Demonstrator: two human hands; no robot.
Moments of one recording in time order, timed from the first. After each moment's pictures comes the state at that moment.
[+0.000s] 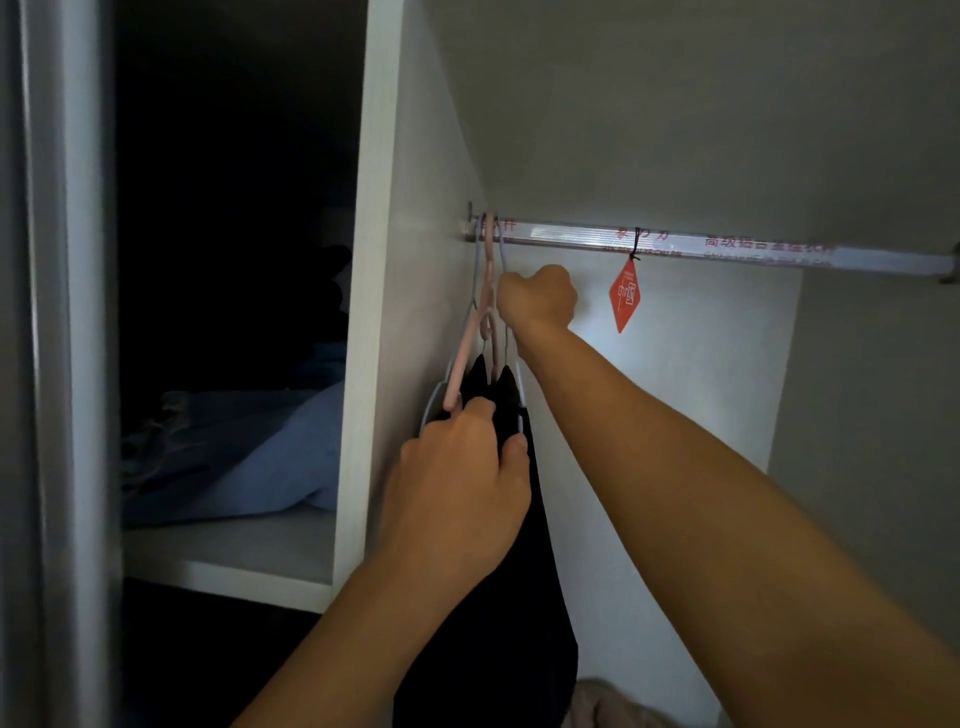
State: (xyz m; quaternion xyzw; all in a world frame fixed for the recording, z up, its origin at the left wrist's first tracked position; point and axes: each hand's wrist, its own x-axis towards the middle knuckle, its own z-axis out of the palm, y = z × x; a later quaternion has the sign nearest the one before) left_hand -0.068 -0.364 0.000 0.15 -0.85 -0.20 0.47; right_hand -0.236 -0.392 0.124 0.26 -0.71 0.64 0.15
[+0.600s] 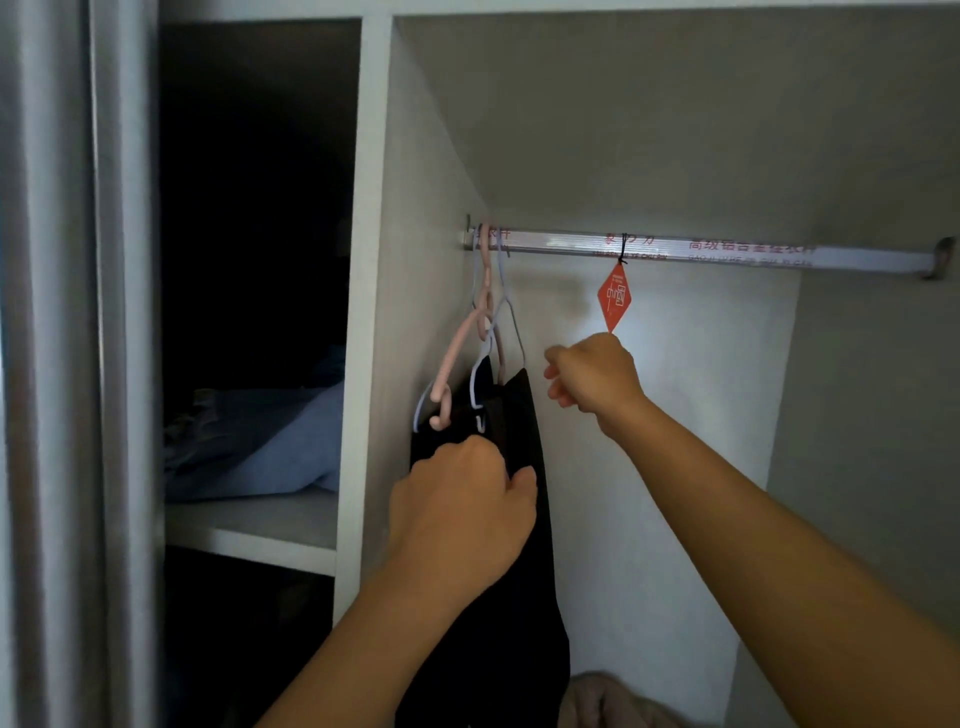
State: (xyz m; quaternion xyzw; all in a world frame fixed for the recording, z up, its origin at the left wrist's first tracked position) left_hand -0.064 -0.341 -0.013 0.21 -0.89 -0.16 0.39; right_hand -0.239 -0.298 0.068 0.30 -0.79 0.53 0.10
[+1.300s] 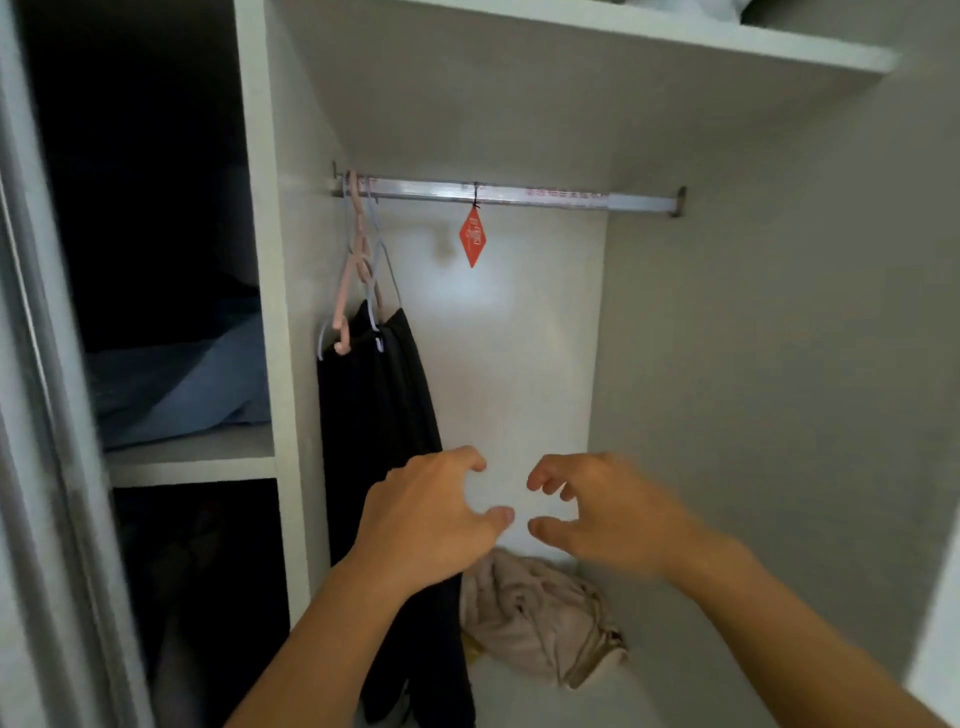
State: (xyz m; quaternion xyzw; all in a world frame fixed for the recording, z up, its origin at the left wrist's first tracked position) left_hand -0.006 -0.292 -0.071 0.04 -0.95 -0.19 0.23; right_hand -0.086 -0.109 -0.065 0.37 -0.91 0.17 0.10
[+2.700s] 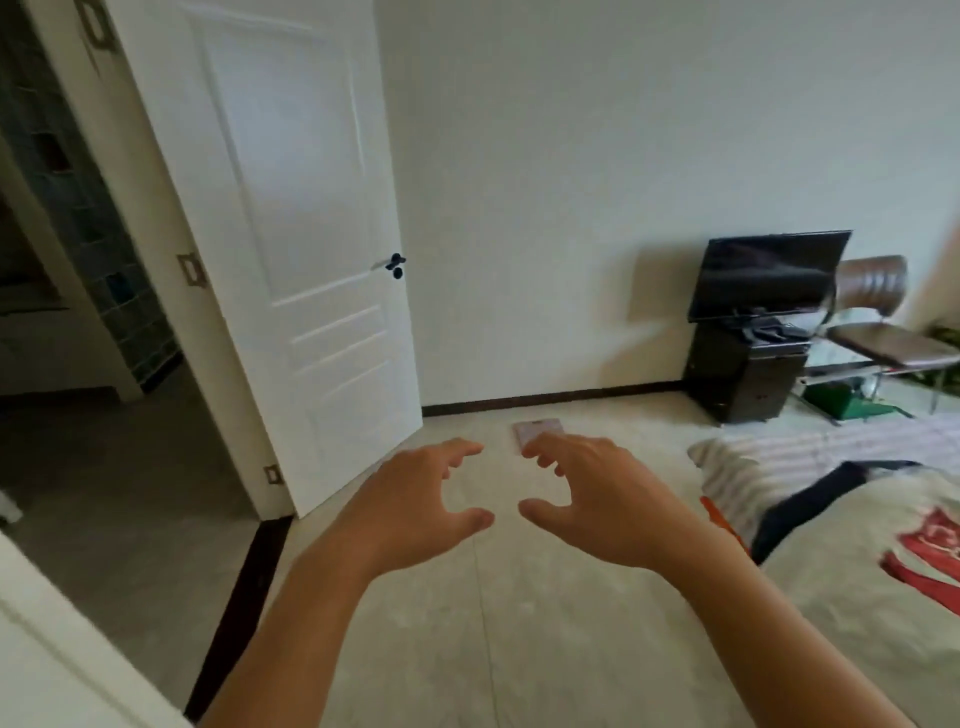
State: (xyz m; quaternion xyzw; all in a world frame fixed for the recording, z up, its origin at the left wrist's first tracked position) left_hand 0.366 0.405 -0.196 -0.65 -0.73 -0.19 -0.13; right_hand 0.553 0.477 -0.184 -0.41 -0.90 0.14 0.11
